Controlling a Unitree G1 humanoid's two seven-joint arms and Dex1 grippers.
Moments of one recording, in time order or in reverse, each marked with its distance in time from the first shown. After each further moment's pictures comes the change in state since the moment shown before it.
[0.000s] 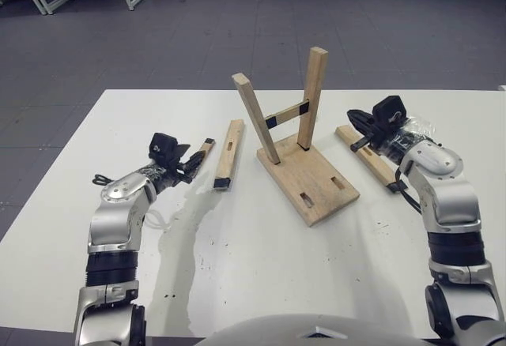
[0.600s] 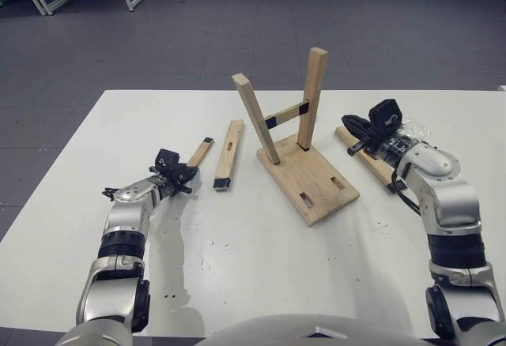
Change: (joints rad) left arm -0.200 0.021 -0.093 0.551 0.087 -0.185 -0.031; right arm 0.000 0.007 -0.006 -0.024 0.085 0.087 0.005
